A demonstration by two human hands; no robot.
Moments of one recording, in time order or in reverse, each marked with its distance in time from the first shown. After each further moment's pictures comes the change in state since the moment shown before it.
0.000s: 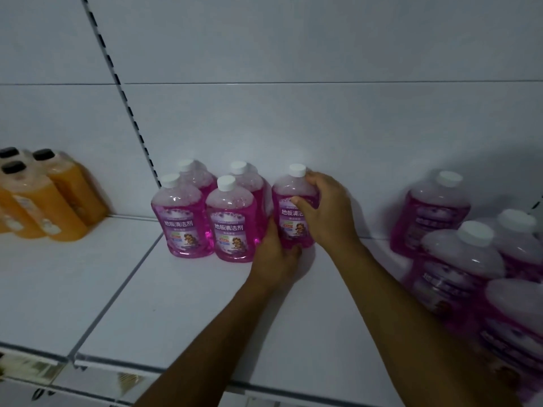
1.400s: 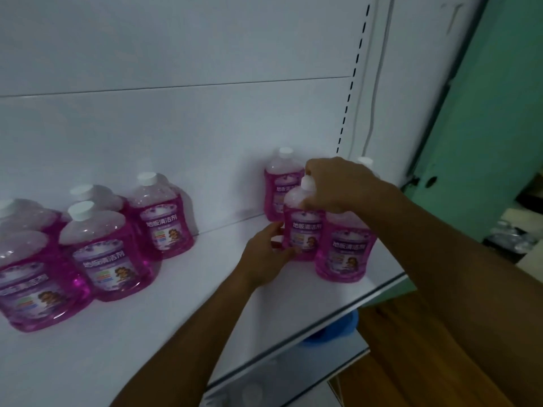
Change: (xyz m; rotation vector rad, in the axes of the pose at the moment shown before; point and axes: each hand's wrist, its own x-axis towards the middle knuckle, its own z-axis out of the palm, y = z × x) left_hand -0.027 0.051 0.094 -0.111 -0.734 0.162; right_hand -0.060 -0.057 -0.205 -0.991 -0.309 0.422
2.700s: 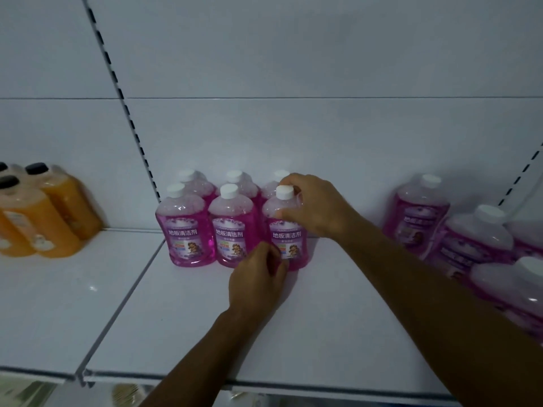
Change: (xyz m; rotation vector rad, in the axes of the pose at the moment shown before) left_hand -0.105 -0.040 -0.091 0.575 0.779 -0.214; right_hand 0.060 -0.163 0.053 0.700 0.031 -0.613
